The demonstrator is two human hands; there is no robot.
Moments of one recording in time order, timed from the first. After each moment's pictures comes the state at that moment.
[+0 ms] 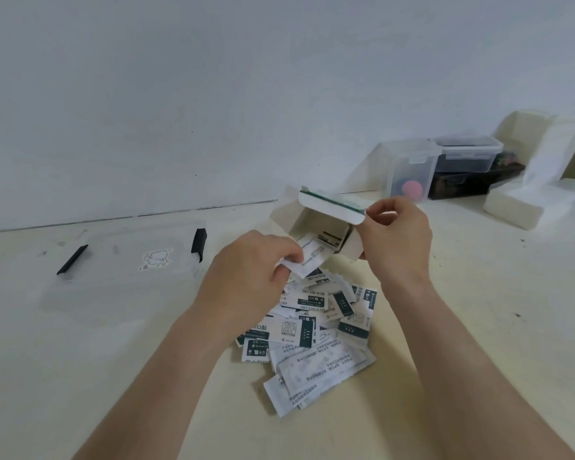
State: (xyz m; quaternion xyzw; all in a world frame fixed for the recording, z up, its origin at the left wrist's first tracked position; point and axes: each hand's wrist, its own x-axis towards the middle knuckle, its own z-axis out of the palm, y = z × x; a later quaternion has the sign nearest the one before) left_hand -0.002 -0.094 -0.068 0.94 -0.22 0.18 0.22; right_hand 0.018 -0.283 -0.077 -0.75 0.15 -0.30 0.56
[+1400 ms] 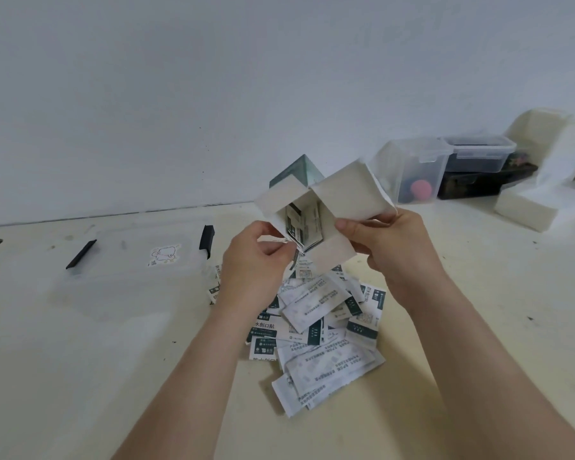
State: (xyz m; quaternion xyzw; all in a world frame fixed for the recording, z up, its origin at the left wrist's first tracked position) left_hand 0.013 -0.108 -0.079 0.82 0.00 0.12 0.56; right_hand 0.003 -0.276 -0.062 -0.65 0.06 -0.12 0.75
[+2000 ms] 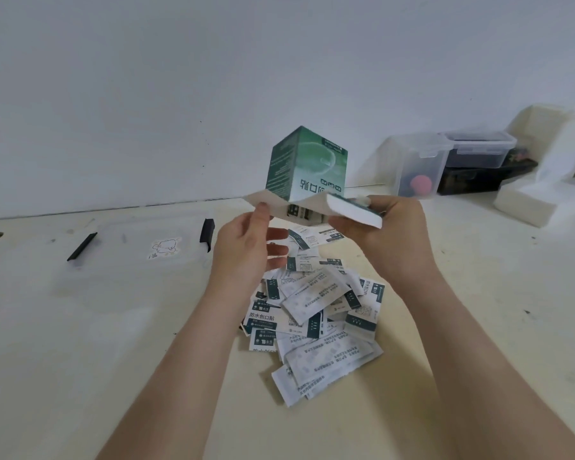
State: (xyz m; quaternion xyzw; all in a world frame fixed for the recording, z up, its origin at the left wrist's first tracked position) left_hand 0.008 -0.105 -0.065 0.71 0.03 0.08 0.70; right_hand 0.009 -0.276 -0.068 -0.78 0.00 -0.24 0.57
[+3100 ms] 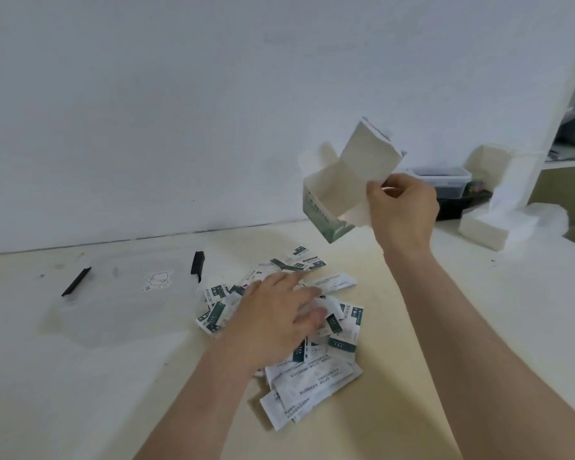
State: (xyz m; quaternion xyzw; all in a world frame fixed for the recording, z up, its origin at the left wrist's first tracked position) left_hand 0.001 -0.116 -0.100 0.95 -0.28 0.04 0.12; right_hand 0.031 -0.305 -0.021 -0.74 0.13 -0.40 0.52
